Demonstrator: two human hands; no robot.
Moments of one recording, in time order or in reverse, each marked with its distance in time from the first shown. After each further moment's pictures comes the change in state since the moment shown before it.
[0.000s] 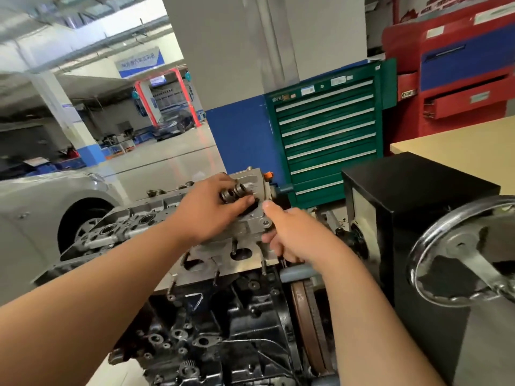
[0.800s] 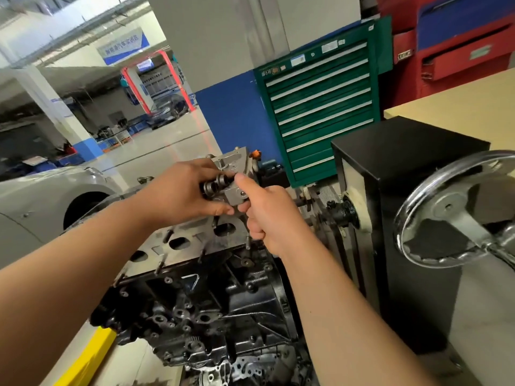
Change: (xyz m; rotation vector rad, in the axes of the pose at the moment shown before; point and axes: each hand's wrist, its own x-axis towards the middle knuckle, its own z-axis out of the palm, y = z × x) left_hand -0.005 0.009 -0.024 0.256 -0.261 0.227; right_hand 0.009 0.006 0.032 0.707 0.072 -0.012
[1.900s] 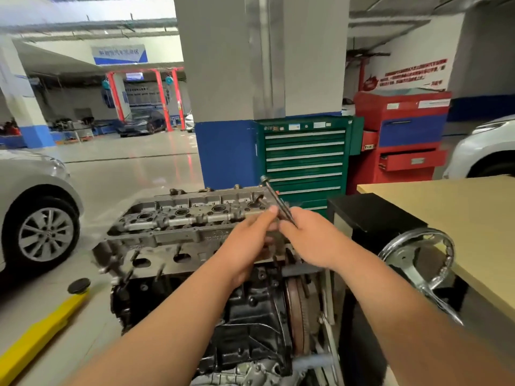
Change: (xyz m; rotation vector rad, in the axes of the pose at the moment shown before) left_hand -0.069 0.060 0.018 -1.462 0.133 -0.466; right_hand -0.088 -0.056 0.033 -1.387 -0.032 -0.402
